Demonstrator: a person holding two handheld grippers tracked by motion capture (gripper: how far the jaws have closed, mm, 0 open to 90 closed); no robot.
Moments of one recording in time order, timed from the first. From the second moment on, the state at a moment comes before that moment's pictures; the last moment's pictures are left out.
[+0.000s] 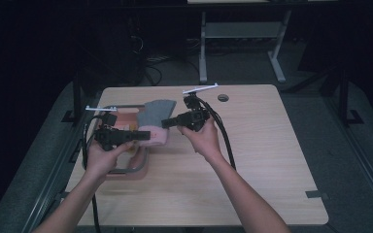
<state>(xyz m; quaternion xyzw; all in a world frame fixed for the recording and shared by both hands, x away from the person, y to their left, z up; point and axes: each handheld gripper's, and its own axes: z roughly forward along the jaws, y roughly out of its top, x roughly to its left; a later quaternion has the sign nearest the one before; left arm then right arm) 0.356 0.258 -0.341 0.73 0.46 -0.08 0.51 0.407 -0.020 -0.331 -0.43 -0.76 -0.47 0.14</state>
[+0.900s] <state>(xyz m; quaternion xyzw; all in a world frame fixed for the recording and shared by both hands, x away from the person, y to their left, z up) 0.352 0.303 -0.345 0.72 0.48 -0.07 0.50 0.417 0.027 -0.340 -0.42 -0.76 -0.47 0.16</state>
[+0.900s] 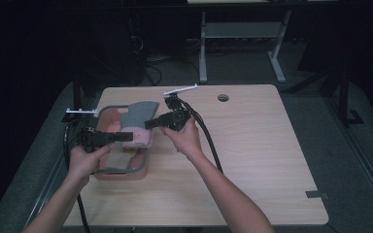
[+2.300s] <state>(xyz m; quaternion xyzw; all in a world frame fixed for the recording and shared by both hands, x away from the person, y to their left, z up) 0.351 0.349 -0.358 0.71 0.52 -0.06 0.47 0.429 0.083 -0.358 -0.41 -0.77 -0.45 0.18</state>
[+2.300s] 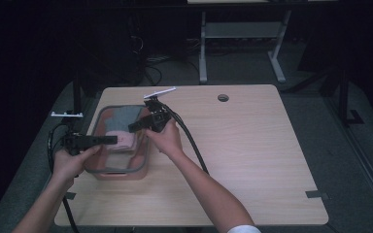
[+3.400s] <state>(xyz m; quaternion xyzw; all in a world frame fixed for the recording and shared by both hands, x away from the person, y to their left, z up) 0.355 0.354 -0.397 0.73 0.57 -0.05 0.38 0.437 0.099 -0.383 -0.41 -0.80 -0.40 0.17</state>
